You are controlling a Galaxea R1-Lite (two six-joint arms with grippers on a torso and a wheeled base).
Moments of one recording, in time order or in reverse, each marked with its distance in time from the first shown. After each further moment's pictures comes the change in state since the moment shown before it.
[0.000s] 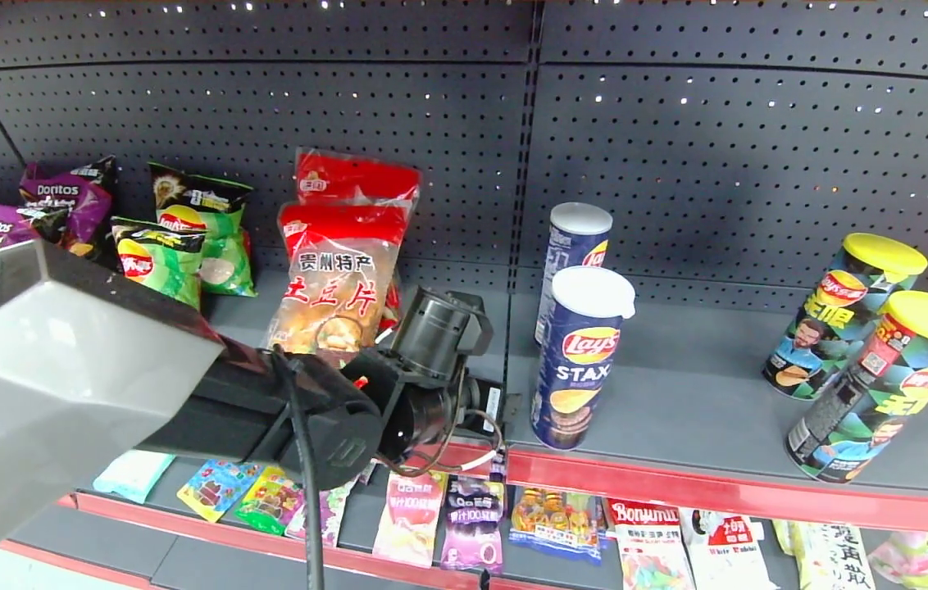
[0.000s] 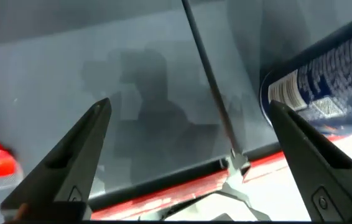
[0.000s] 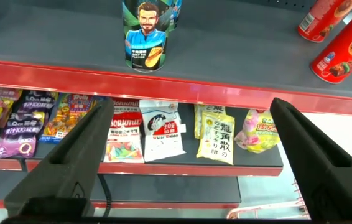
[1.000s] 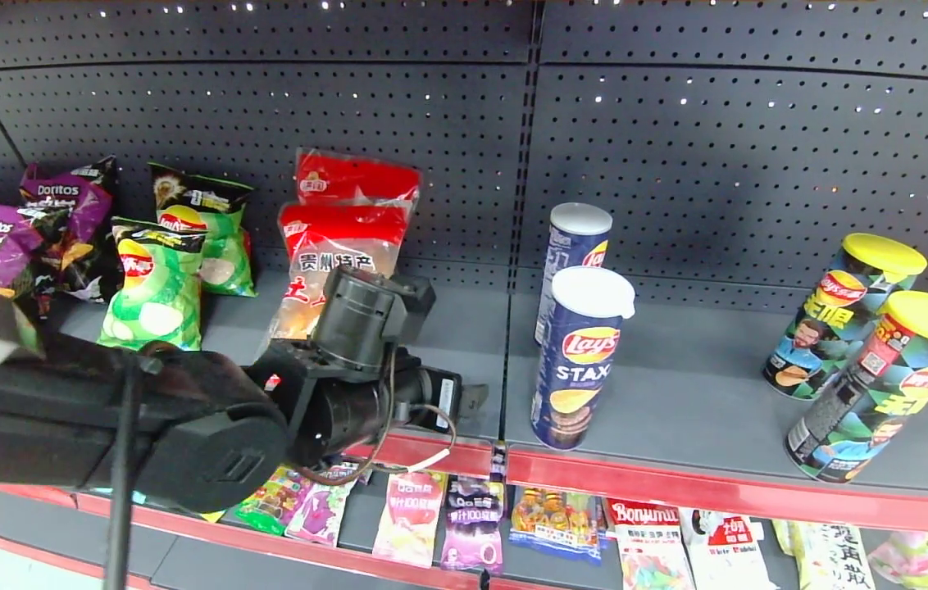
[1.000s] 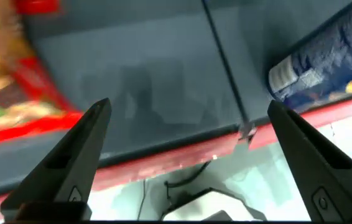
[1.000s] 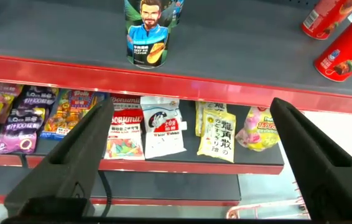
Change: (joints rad) left arm 0.045 -0.186 0.158 -0.006 -0.038 0.000; right arm 0.001 0.006 0.011 0.000 0.007 -0.001
